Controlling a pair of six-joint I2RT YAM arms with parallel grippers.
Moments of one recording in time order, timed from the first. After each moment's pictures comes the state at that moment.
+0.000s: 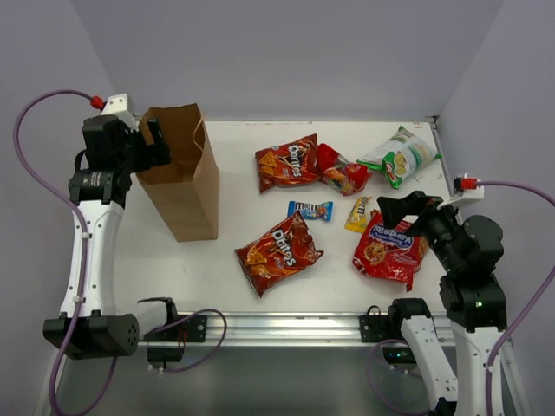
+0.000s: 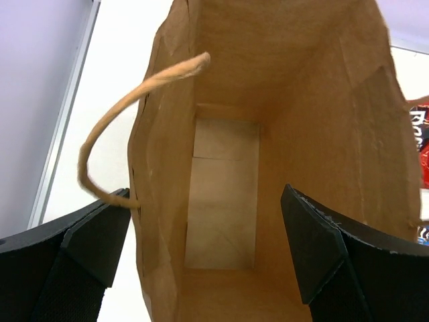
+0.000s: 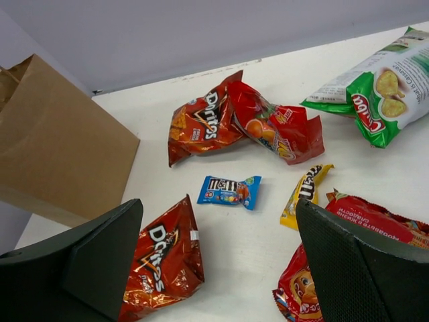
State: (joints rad) left arm 0.08 1.19 1.41 -0.71 0.02 -0.17; right arm 0.03 0.48 0.97 -0.64 -0.23 0.40
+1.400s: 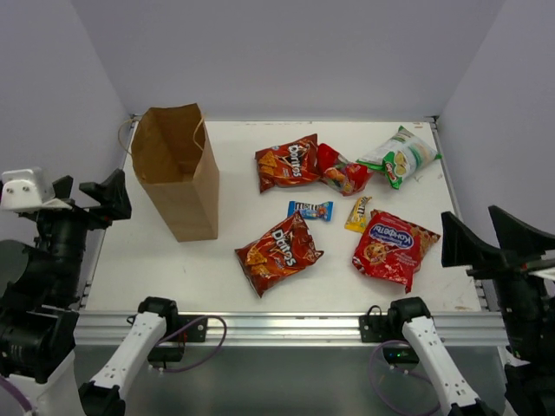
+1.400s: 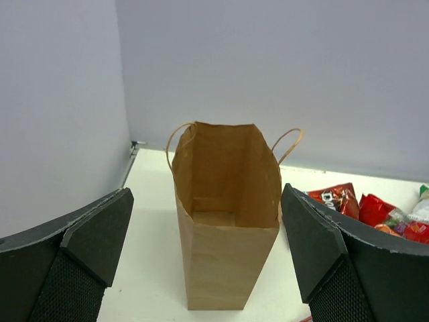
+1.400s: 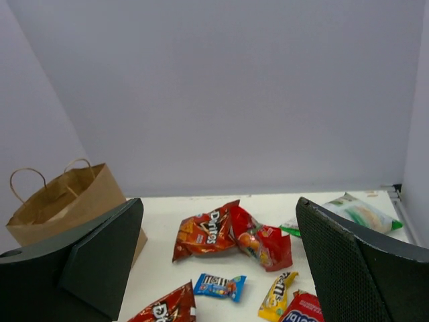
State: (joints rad) left arm -0.15 0.65 1.58 -0.83 -0.20 -0.11; right arm 0.17 0.45 1.53 -0.79 0.00 0.26
